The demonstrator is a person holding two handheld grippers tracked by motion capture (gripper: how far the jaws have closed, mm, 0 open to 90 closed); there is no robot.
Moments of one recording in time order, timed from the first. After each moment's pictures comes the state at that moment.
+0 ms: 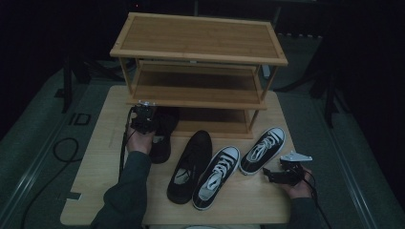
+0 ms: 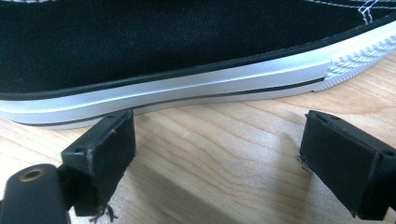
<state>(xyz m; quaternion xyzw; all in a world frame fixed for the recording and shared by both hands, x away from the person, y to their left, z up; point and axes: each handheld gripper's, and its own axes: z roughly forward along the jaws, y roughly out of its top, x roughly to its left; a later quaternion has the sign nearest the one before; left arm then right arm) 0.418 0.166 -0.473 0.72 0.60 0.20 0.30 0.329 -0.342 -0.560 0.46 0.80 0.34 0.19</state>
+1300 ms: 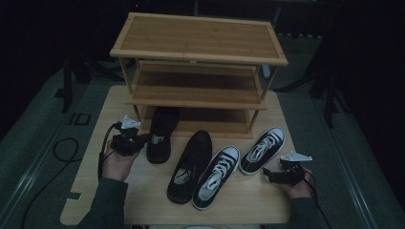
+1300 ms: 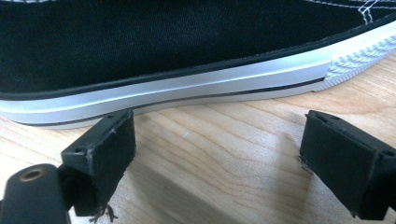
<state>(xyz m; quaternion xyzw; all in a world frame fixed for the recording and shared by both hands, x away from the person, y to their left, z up) 0.321 0.195 -0.444 0.77 0.50 0.19 0.36 0.329 -0.342 -0.560 0.46 0.80 0.34 0.19</state>
